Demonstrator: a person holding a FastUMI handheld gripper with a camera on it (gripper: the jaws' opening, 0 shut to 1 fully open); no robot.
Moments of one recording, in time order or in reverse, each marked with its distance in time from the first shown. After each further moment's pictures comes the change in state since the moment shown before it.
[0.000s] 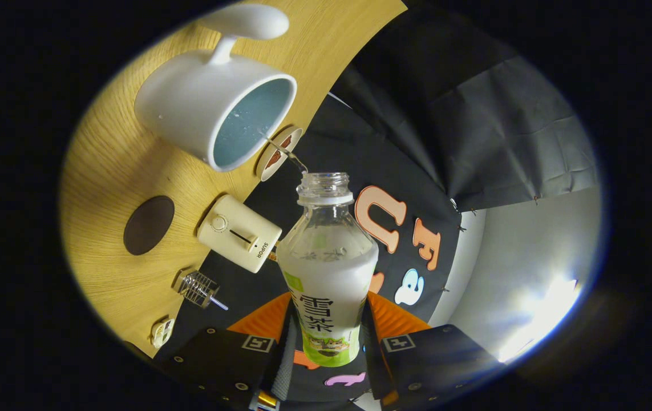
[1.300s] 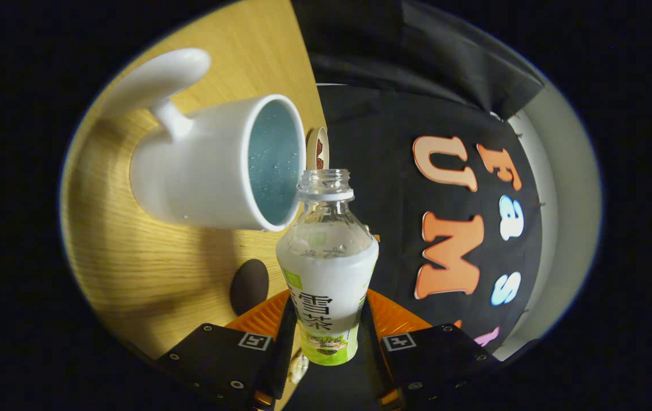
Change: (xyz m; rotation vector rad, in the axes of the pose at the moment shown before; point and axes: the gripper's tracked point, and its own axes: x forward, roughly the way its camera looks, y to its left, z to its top) arm -0.017 0.107 0.027 0.654 0.137 0.427
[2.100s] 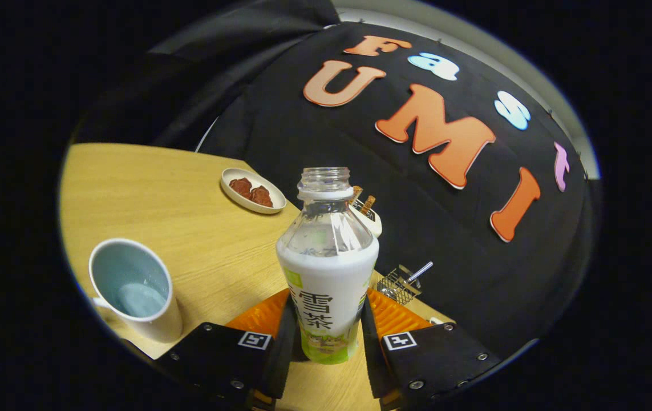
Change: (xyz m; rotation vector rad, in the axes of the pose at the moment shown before) arm 0.040 -0.017 -0.023 0.967 0.068 0.077
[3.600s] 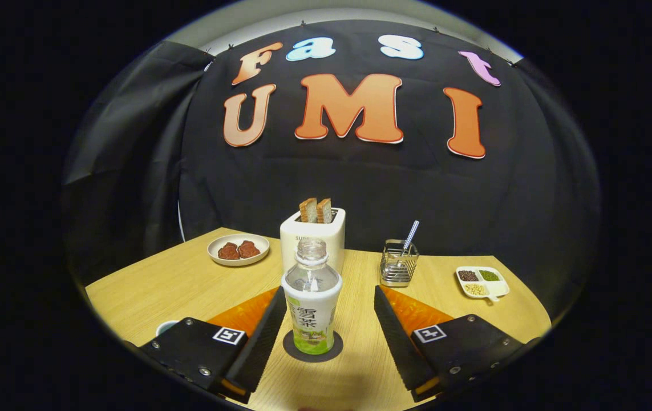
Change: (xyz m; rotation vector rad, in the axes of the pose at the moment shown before) arm -0.054 -0.066 0.021 0.495 -0.042 -0.001
